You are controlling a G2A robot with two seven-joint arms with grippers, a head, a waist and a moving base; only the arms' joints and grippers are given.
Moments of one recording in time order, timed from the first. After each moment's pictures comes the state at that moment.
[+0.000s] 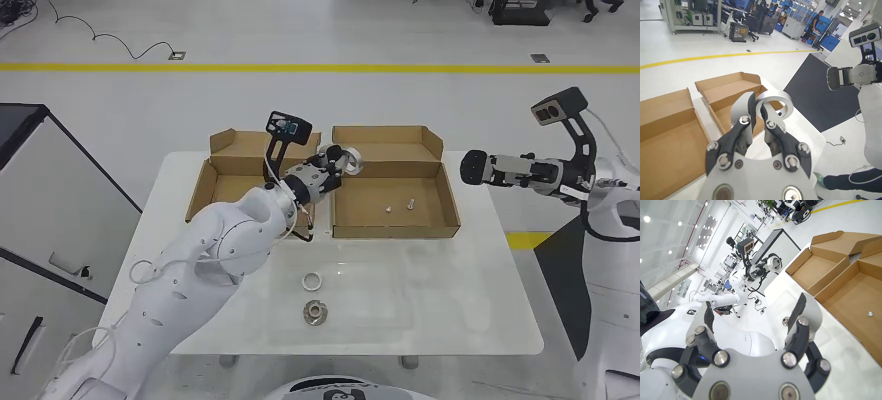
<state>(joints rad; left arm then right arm) 1.10 -1.13 -0.94 -2.00 0.66 0.22 -0.58 -1.19 -1.03 1.80 -1.63 0.46 -0.12 1.54</state>
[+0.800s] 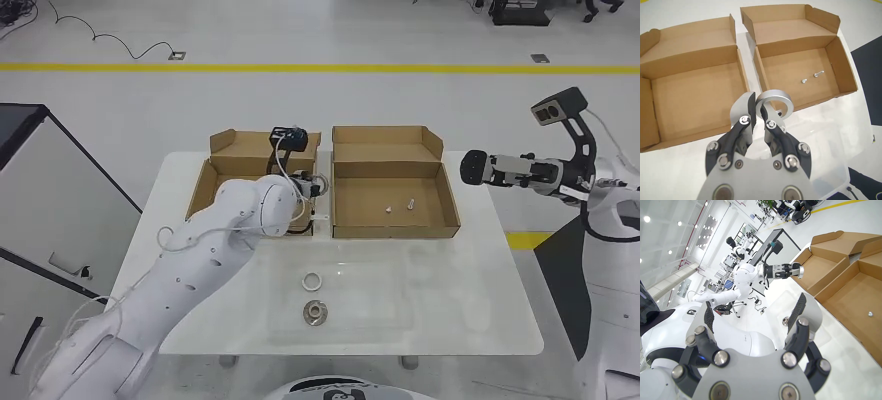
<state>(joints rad) 0.86 -1.19 -0.79 -1.75 0.89 0.61 -1.16 -1.19 -1.03 1.80 -1.63 0.46 -0.12 1.54</state>
